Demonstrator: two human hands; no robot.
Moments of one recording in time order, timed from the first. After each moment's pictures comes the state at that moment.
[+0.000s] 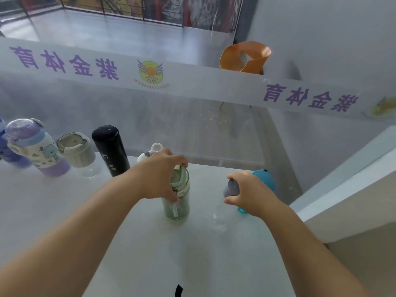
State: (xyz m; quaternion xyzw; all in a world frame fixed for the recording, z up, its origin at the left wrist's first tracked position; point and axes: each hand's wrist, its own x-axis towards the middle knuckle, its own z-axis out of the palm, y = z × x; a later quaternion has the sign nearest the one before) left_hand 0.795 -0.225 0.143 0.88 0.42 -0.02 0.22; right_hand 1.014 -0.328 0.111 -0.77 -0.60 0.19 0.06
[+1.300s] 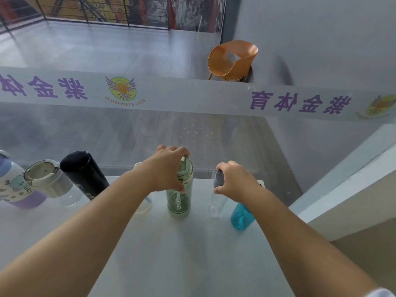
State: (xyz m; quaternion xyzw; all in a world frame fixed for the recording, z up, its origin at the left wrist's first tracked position) left_hand 0.871 -0.167 0.146 0.89 0.40 -0.01 0.22; right_hand 1.051 -0.253 0.105 -0.78 -0.60 0.16 0.07
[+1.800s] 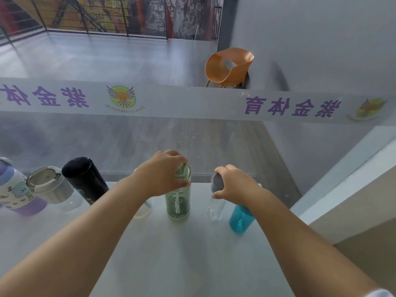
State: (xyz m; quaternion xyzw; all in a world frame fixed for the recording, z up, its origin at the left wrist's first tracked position) left_hand 0.866 -0.177 0.156 0.90 0.39 0.02 0.19; right_hand 1.055 -0.260 0.112 -0.77 -0.61 0.18 0.04
